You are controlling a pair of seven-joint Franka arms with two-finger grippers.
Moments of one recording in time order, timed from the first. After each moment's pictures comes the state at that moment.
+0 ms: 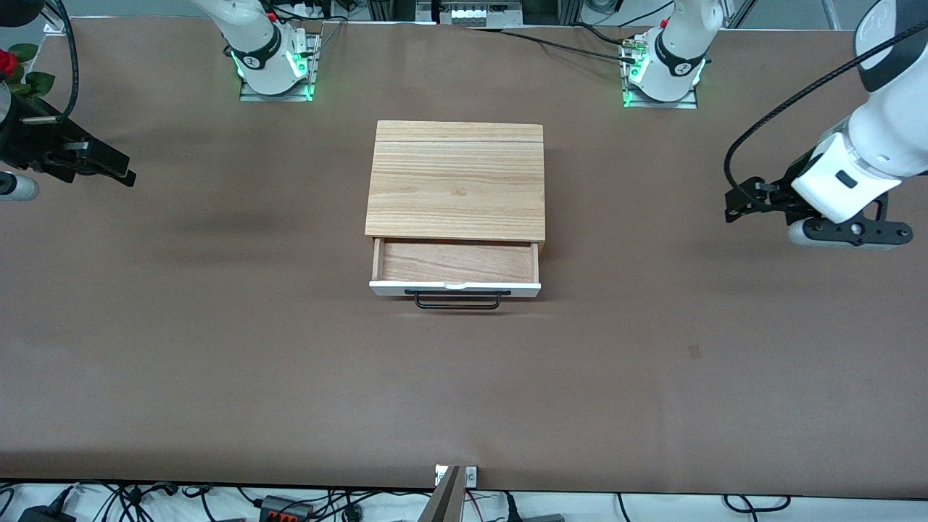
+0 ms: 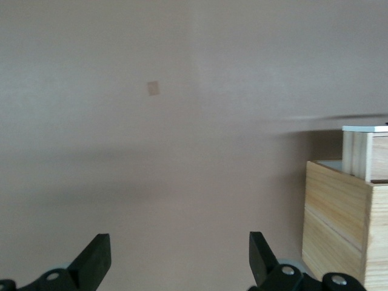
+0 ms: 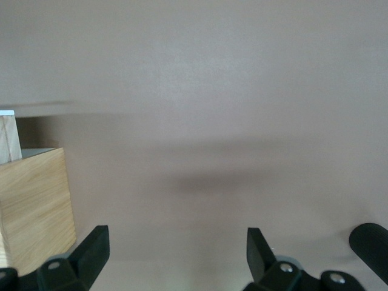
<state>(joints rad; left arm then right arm) 0.14 0.14 -0.28 -1.55 -0.01 1.66 -0.11 0.05 0.01 -0.05 -1.63 0.02 1.59 0.05</state>
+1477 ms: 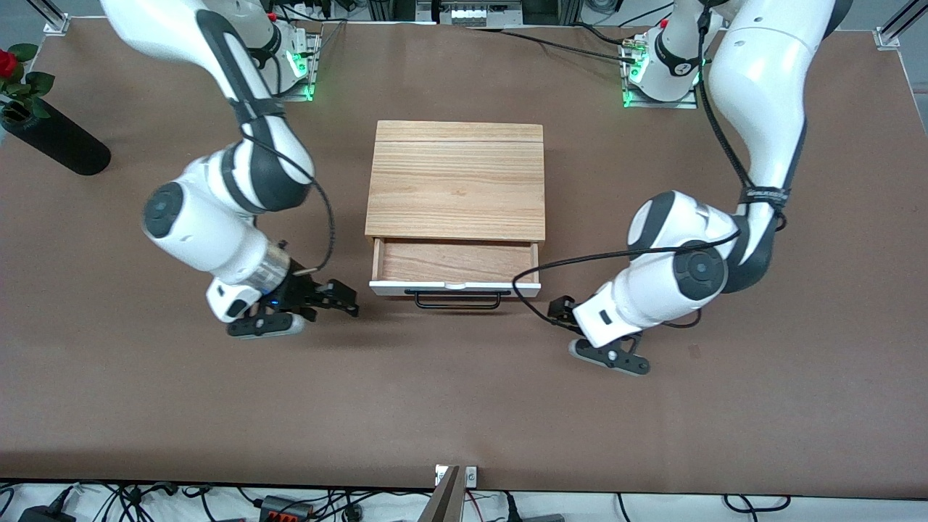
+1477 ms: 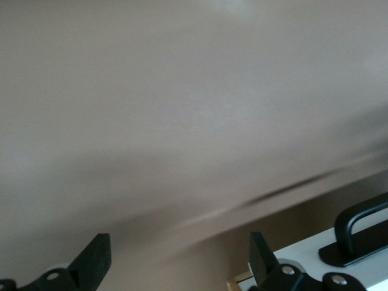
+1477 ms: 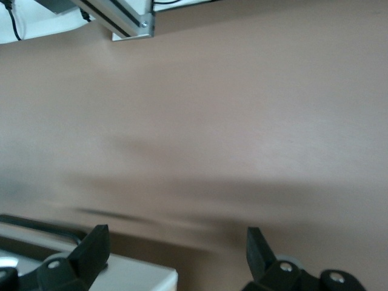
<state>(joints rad) -0.17 0.77 -0.29 -1.23 -0.01 2.07 -0.11 0.39 0.55 -0.03 -1.59 0.42 2.46 0.07</state>
